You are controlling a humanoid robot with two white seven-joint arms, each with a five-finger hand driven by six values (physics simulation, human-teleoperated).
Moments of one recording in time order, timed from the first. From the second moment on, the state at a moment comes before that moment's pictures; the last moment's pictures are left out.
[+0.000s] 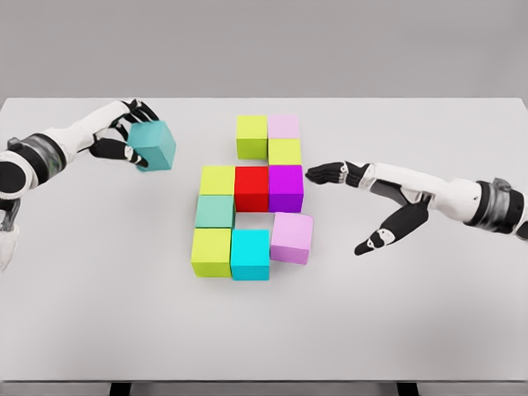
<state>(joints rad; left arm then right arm) -0.46 0.50 -0.24 -1.58 -0.31 0.29 -0.61 -0.67 -0.95 1.01 -1.58 -0.82 -0.51 0.61</state>
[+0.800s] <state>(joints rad) -0.64 0.20 -0.24 -1.28 -0.60 0.28 -0.61 -0.62 -0.85 1.03 -1.45 -0.87 -0.51 0.61</state>
